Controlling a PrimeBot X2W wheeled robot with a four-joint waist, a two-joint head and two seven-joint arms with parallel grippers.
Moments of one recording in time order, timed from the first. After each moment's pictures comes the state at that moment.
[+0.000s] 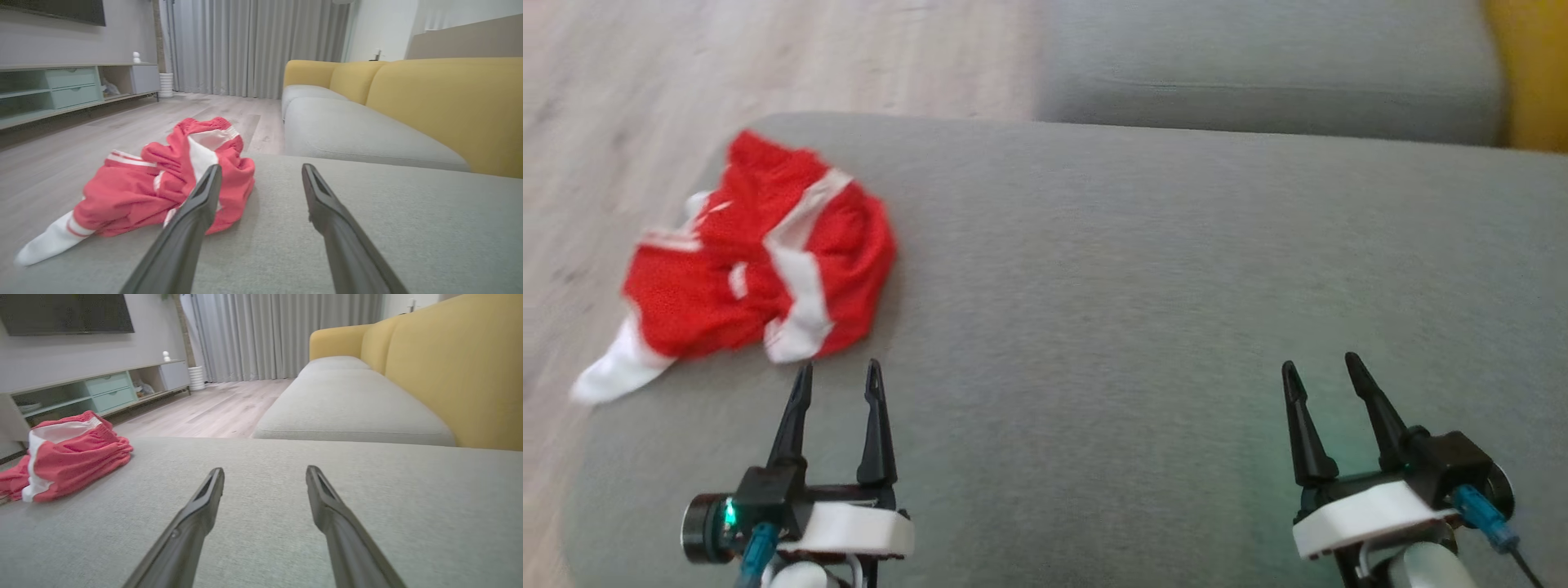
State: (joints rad) left arm -0.04 0.05 -0.19 0.24 -0.18 0.08 -0.25; right arm 0.01 -0.05 0.08 0.26 0.10 0.13 -0.25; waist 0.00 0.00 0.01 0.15
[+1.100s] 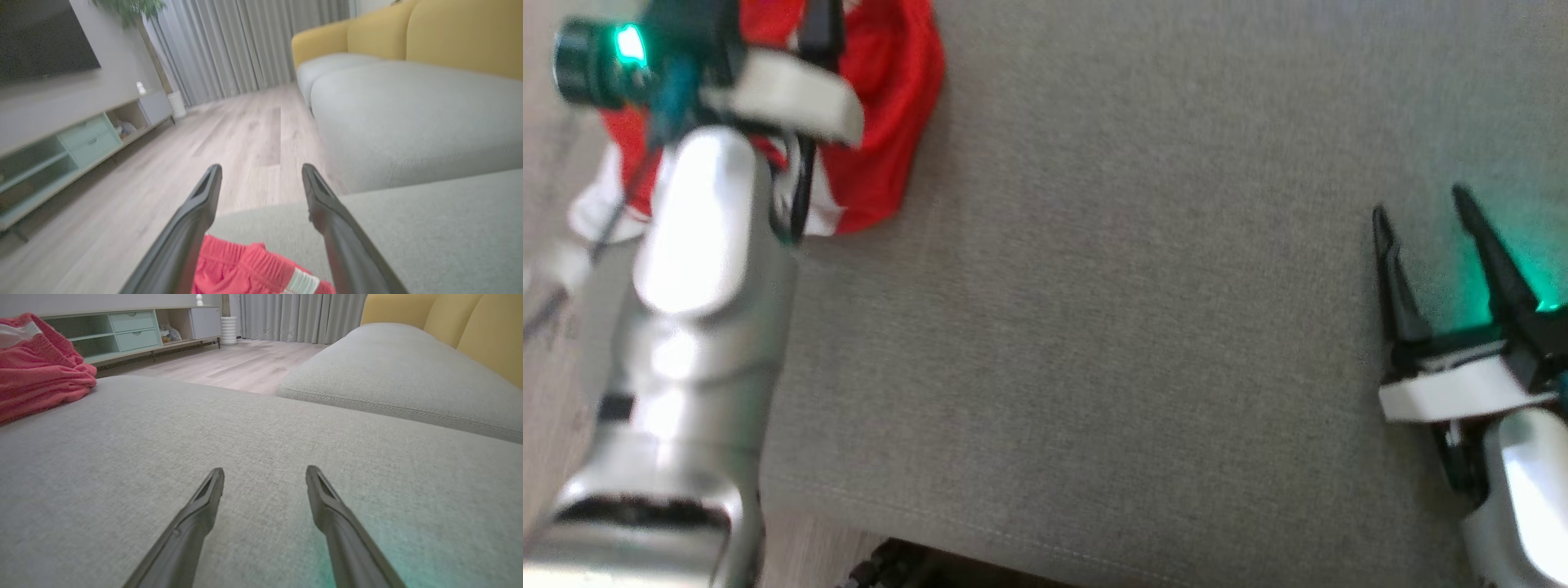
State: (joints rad) left arm -0.89 0.08 -0.16 0.57 -0.03 -0.01 -0.17; right arm -0.18 -0.20 0.02 0.16 0.00 0.13 -0.25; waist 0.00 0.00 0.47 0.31
